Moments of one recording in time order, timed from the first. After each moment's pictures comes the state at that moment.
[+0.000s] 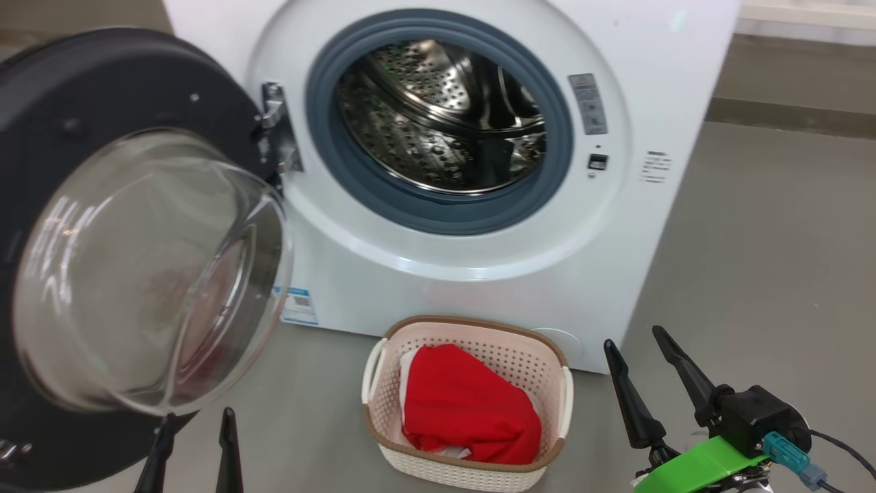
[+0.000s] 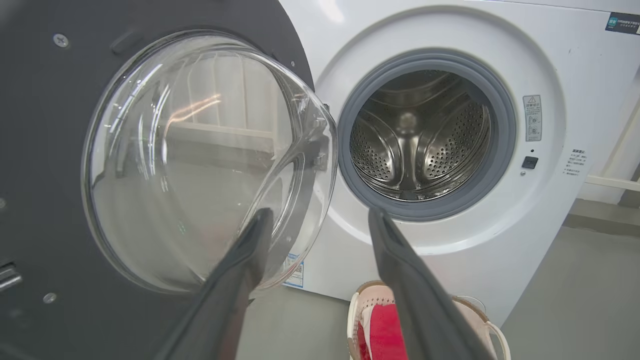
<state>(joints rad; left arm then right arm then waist) 0.13 0.05 0.04 0.07 -0.19 0.00 -0.25 -0.02 -0.05 0.11 0.21 0.25 0.12 -0.26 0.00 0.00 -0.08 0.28</state>
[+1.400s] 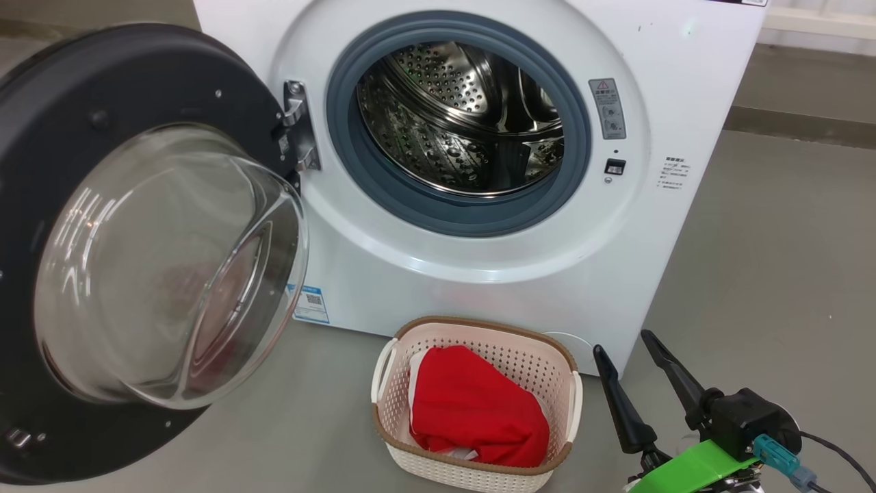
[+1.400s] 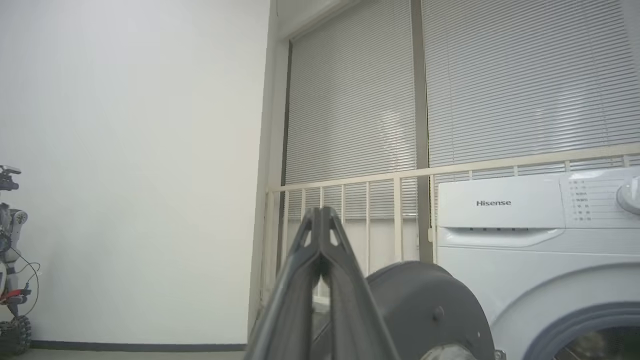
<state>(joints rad) -0.20 0.23 0.38 -0.06 -0.20 0.08 -0.26 -0.02 -0.05 0.14 0.21 0.26 0.12 -0.26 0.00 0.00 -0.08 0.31</state>
